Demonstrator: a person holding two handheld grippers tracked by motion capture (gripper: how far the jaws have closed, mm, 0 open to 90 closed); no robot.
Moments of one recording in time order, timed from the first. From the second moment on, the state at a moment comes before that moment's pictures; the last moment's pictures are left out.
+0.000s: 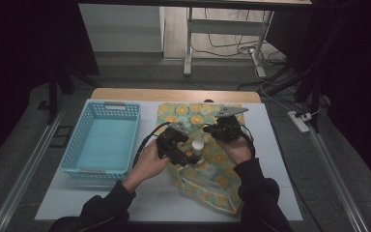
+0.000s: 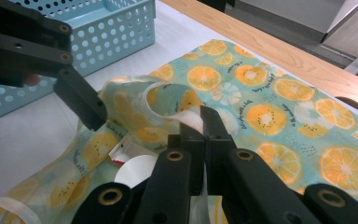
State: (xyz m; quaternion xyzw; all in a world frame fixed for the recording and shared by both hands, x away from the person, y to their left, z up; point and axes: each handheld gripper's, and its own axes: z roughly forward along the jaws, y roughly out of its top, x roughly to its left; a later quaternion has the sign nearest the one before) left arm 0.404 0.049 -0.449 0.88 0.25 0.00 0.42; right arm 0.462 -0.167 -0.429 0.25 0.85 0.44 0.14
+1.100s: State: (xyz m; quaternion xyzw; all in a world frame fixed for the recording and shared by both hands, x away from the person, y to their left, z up) left arm 0.373 0.041 -0.480 0.90 0.24 0.02 0.36; right arm 0.461 -0.166 -0.429 0.25 0.85 0.44 0.14
